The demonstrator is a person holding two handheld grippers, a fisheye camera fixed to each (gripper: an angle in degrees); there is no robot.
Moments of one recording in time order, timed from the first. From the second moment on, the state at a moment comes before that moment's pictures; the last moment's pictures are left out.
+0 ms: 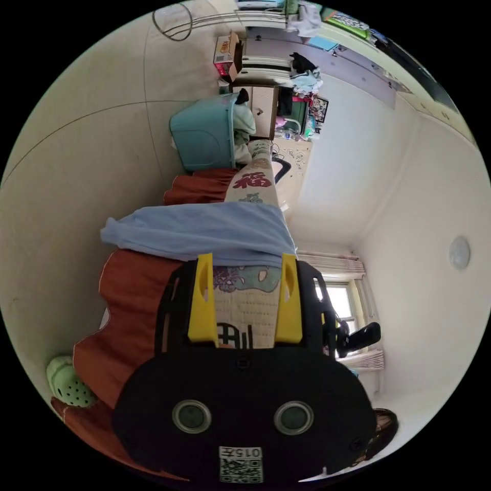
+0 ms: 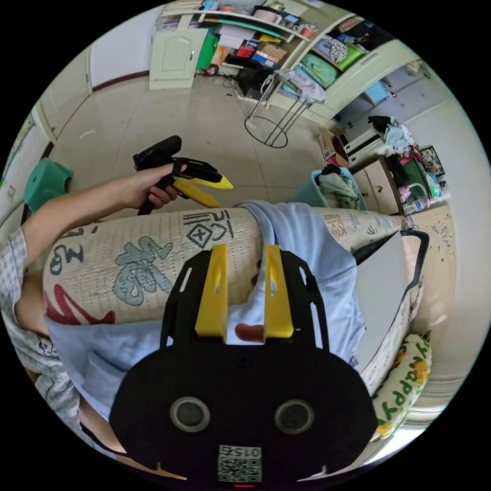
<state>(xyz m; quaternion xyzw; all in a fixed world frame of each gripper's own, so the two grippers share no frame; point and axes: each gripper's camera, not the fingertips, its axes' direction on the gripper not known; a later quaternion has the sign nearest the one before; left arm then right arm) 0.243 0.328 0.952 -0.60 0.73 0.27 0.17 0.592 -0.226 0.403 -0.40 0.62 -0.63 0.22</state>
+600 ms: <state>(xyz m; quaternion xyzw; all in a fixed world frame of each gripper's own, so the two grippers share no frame) 0.300 0.355 0.993 -0.64 0.71 0.25 0.16 0.667 -0.208 0.468 -0.38 0.66 -0.63 0.16</state>
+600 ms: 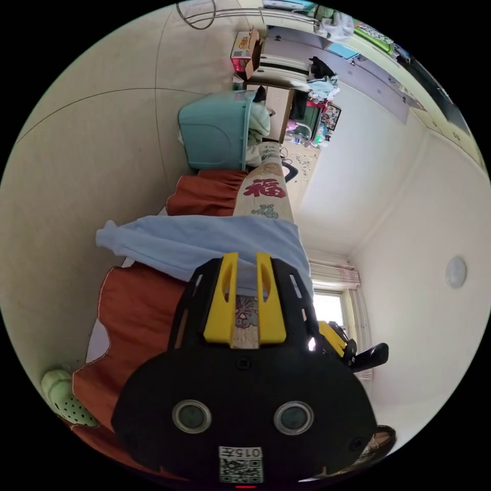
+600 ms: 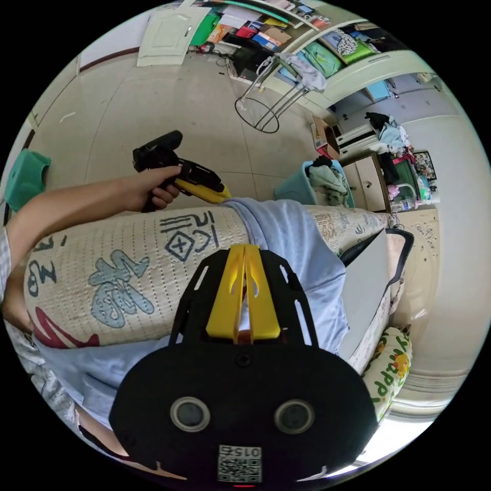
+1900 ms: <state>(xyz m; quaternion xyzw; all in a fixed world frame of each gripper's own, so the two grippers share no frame) 0.280 0.337 0.982 -0.62 0.75 0.18 0.14 0.555 -0.236 0.329 -0.36 0.59 -0.62 0.38</state>
